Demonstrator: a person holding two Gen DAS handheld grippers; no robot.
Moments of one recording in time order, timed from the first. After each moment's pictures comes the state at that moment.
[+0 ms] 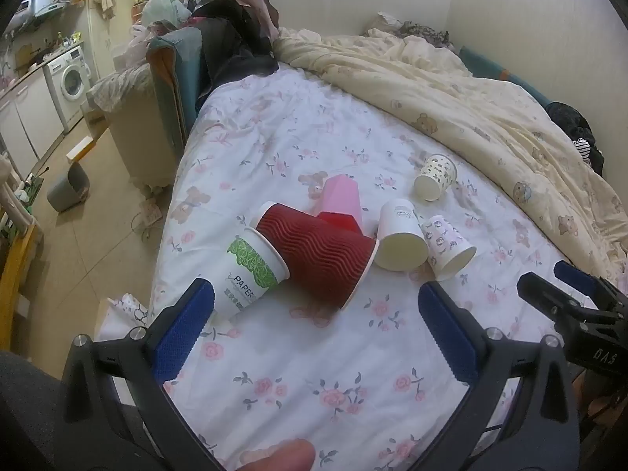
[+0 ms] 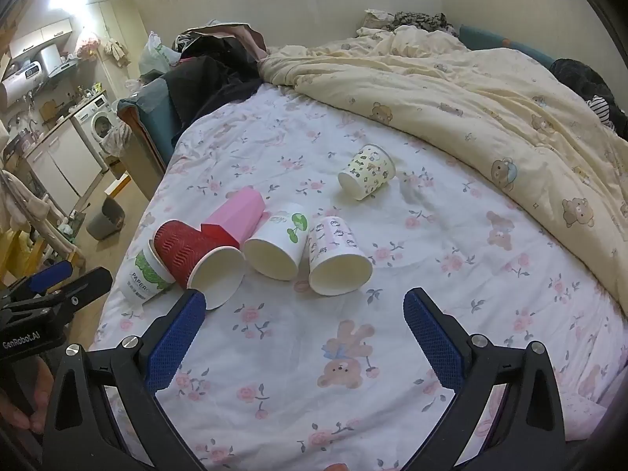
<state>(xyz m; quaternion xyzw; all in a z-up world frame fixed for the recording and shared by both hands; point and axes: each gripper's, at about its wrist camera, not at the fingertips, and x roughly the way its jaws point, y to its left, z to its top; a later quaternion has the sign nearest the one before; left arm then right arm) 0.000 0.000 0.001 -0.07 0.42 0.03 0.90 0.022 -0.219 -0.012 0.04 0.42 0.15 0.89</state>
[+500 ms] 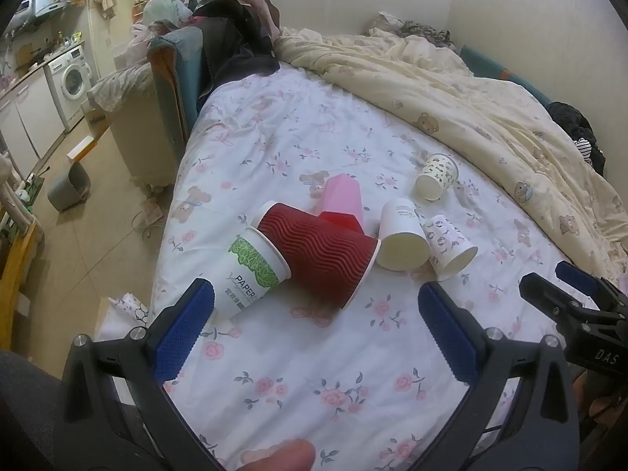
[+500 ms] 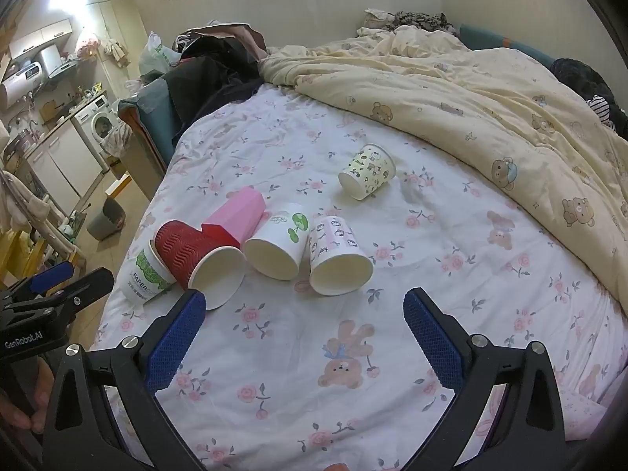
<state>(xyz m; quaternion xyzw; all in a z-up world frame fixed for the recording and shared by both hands) -0.002 0.000 -0.001 -0.06 0.42 0.03 0.90 0.021 -0.219 -0.012 0.03 0.42 0.15 0.89</state>
